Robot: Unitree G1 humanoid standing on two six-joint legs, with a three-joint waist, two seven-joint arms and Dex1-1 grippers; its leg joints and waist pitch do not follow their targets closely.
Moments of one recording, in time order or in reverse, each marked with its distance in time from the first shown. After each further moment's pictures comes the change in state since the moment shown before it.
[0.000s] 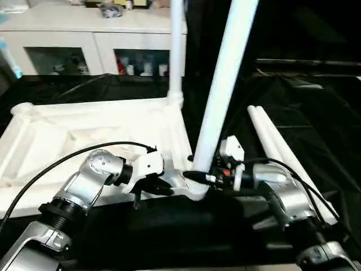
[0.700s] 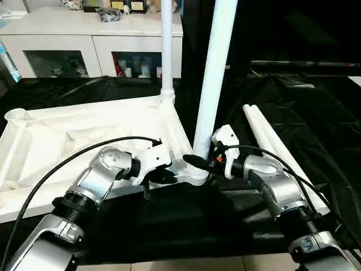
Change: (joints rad) left arm -0.057 -0.081 0.024 0.098 0.070 0.031 0.171; right arm -0.085 0.053 -0.011 0.058 -0.075 0.109 -0.278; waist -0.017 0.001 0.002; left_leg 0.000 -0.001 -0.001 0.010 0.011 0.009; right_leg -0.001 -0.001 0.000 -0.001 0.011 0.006
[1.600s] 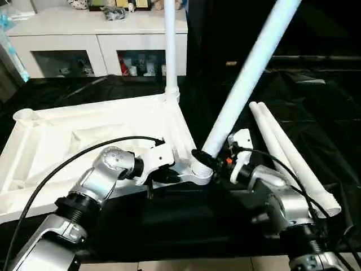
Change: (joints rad) left arm -0.010 -0.014 -0.003 0.002 0.001 -0.014 0.001; right arm 0.114 0.038 -0.097 -0.142 0.089 0.068 -0.111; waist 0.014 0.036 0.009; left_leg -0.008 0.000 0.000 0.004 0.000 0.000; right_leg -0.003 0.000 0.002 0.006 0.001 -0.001
